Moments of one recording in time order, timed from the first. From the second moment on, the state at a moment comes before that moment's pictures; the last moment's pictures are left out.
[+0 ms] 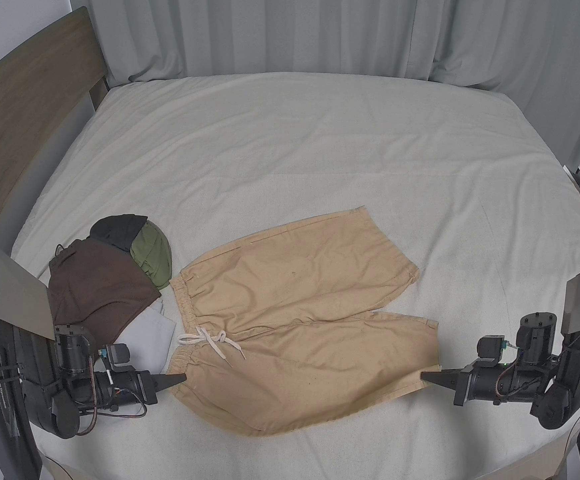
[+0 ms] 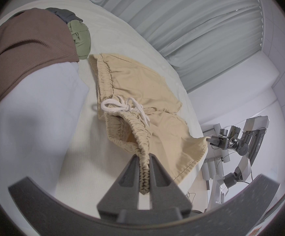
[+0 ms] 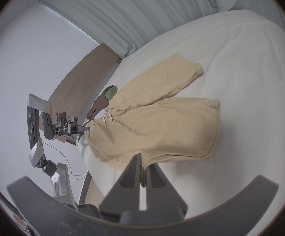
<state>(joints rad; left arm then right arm) -0.03 2.30 -0.13 -1.55 -0.73 -0.31 0.22 2.15 -0.05 -1.54 0.57 0.25</state>
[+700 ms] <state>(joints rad) -0.03 2.29 -0.16 -1.55 -0.72 -0.32 0.21 2.10 -0.09 -1.54 0.57 0.30</state>
